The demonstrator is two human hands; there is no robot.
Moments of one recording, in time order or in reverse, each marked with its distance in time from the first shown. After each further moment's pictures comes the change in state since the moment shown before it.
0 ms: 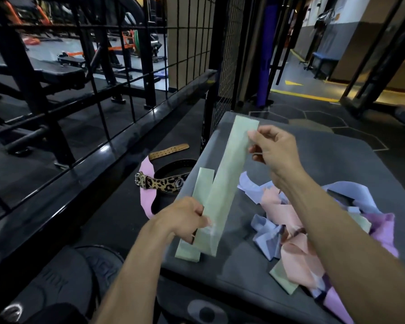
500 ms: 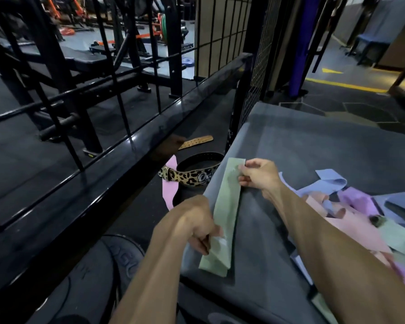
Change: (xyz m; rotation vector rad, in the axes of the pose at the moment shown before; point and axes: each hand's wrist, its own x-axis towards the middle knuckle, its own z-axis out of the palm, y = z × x) left_hand 0.020 -0.004 -0.019 -0.069 -0.095 -0.396; right_hand 0.054 0.144 0.069 -0.135 -0.150 0.397
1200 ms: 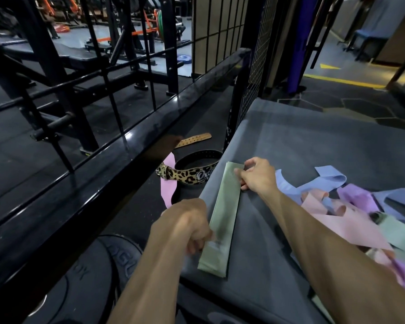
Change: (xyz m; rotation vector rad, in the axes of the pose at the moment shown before) left_hand 0.012 -0.004 -0.010 0.430 0.137 0.010; right_hand 0.001 0.009 0.000 -0.444 0.119 -0.084
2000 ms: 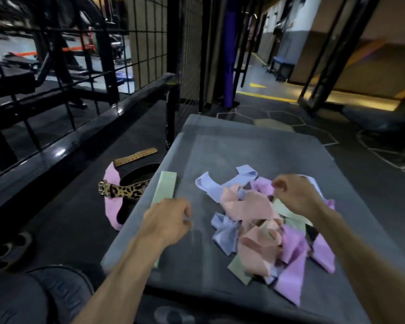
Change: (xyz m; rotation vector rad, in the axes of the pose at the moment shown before) left_hand -0.030 0.061 0.060 0.206 0.508 0.465; right_hand -0.106 0.076 -0.250 -0.781 0.169 -0.111
